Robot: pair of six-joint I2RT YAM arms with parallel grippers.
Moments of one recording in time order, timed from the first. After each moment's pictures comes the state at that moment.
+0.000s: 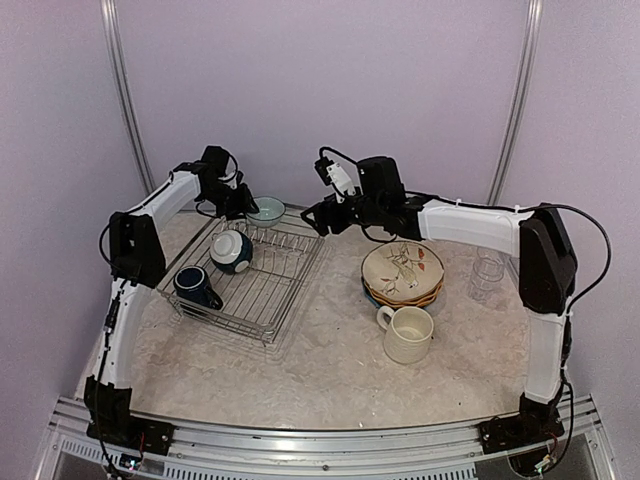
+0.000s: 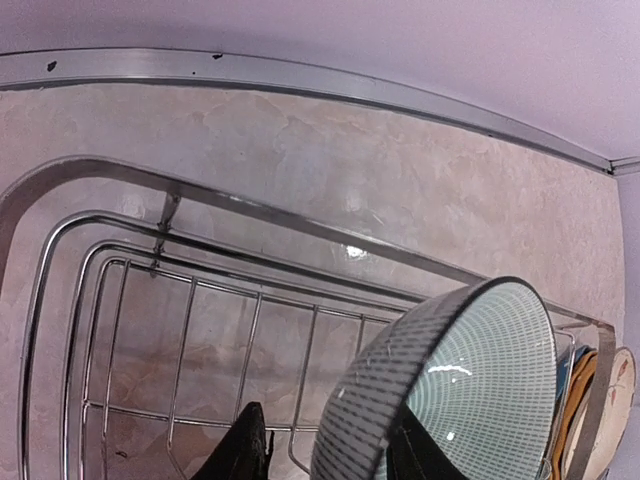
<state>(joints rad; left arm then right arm) -0.22 2.58 2.54 -0.86 0.35 -0.38 0.70 2.03 1.67 0.02 -0.17 -0.02</state>
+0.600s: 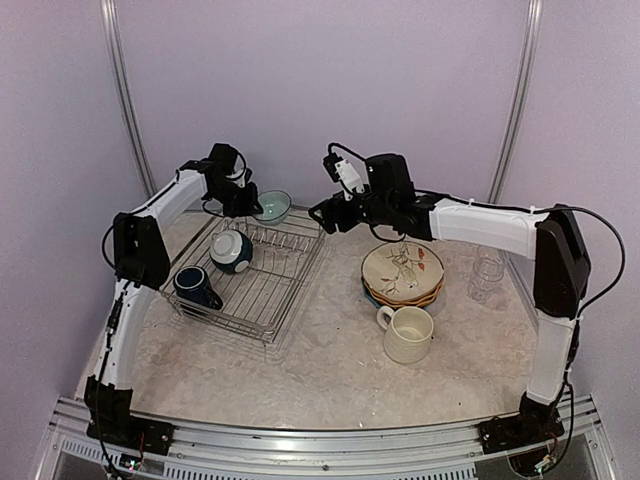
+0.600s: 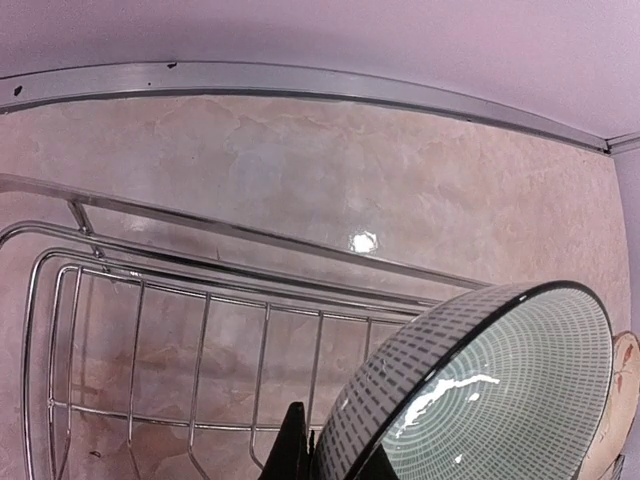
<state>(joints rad) -0.26 2.60 2.58 -0.87 0.33 -0.36 0.70 1.95 1.59 0.02 -0.13 -0.02</state>
